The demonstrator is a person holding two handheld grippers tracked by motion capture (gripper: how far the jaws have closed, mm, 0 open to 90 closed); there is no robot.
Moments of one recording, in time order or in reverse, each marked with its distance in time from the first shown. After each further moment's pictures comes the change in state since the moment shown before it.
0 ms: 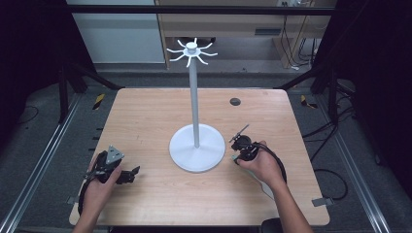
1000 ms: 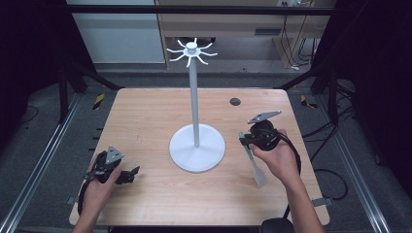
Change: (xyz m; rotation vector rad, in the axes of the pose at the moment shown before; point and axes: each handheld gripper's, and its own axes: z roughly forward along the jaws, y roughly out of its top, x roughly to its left) left arm 0.001 -0.001 -0.001 0.004 0.000 -0.002; right arm -0.010 -0.007 -0.097 -0.393 -0.006 0.074
